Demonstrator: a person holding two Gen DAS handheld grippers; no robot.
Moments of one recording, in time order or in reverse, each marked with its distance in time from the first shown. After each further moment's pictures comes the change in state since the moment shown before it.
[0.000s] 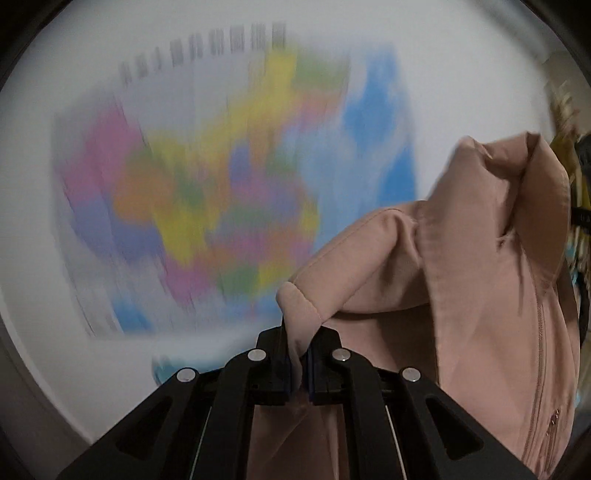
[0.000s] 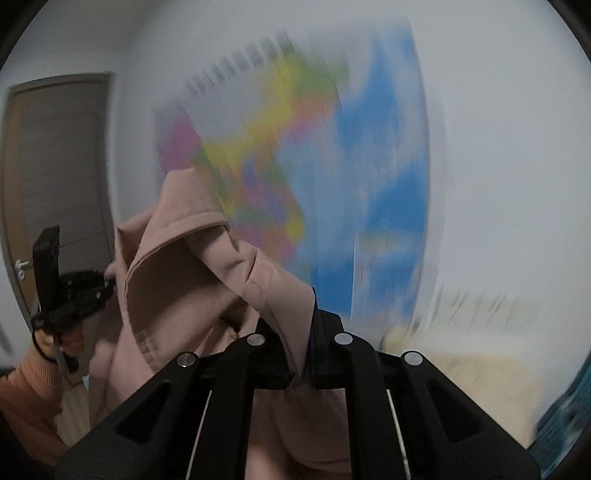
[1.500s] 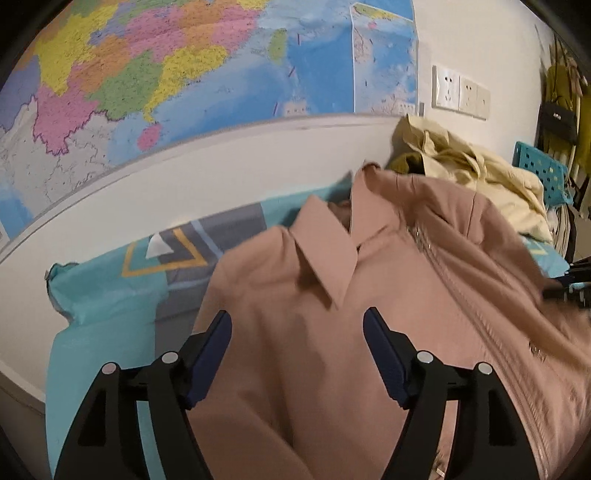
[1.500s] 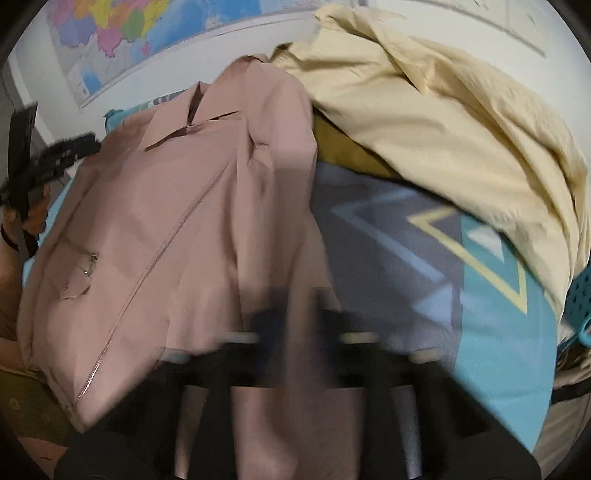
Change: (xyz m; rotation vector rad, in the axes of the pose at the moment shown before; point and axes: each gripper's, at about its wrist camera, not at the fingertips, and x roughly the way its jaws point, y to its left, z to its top) left arm 0.157 -0.022 -0.141 0.070 0.341 -0.208; right arm 0.090 -0.075 -0.255 0.195 0.615 -0.147
